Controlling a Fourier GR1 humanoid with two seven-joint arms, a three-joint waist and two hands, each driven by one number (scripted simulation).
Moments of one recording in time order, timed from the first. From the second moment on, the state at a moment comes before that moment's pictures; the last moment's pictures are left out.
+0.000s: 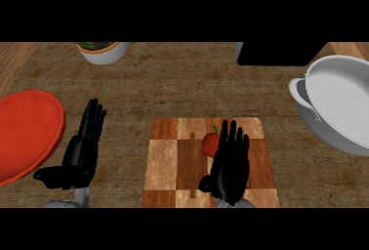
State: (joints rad) left arm -0.01 0.16 -0.16 -1.56 0.13 0.25 -0.16; right arm -0.21 -0.02 0.71 -1.39 1.27 -0.35 1.14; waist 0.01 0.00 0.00
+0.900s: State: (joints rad) left arm 0.00 0.14 -0.15 -1.57 0.10 0.23 -0.15; right arm -0.29 0.00 0.70 -1.29 1.46 -0.43 1.13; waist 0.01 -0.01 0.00
